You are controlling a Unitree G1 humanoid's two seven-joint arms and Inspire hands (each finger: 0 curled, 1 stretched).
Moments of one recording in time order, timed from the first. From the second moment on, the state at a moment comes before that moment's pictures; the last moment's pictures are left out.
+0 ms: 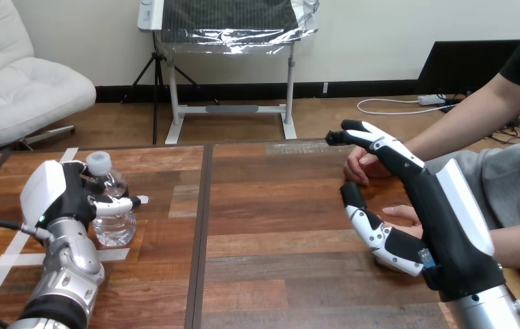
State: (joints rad) left arm -0.64 0.35 -0.10 1.14 0.40 0.00 0.44; right arm 0.24 -0.24 0.00 -0.28 -0.32 -0.44 0.05
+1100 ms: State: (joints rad) left arm -0.64 0.34 -0.14 1.17 0.40 -0.03 0.49; right arm 0.24 -0.25 -0.01 -0.28 -0.28 -0.47 0.06
